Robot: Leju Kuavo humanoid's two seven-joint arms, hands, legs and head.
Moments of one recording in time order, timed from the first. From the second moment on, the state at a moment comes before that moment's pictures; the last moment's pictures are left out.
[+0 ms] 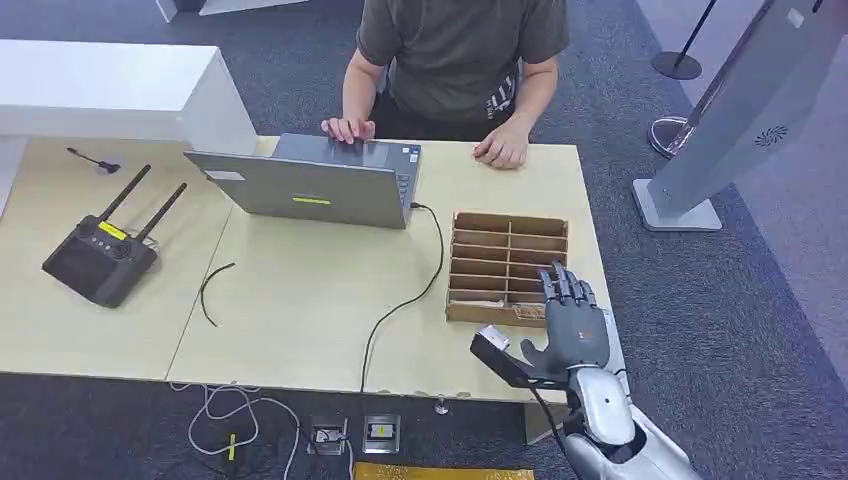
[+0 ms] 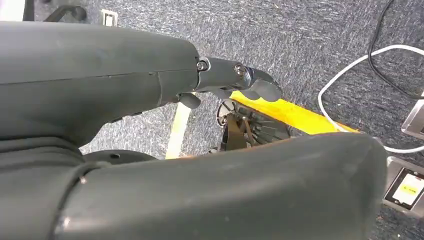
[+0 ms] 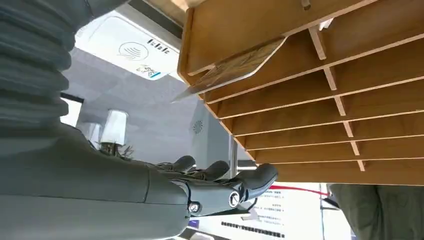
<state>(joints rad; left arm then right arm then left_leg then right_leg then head) -0.09 0.10 -1.10 -0.24 1.42 0.23 -0.22 -0.34 -0.34 0.88 -1.40 1.07 -0.39 0.58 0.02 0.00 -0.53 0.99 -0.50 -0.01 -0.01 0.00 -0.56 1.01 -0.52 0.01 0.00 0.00</state>
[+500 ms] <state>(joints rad) -0.09 0.10 -1.10 -0.24 1.42 0.23 -0.22 -0.35 -0.33 0.88 -1.38 1.08 -0.40 0.58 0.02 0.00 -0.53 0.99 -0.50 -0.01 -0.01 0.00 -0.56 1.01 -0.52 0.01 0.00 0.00</state>
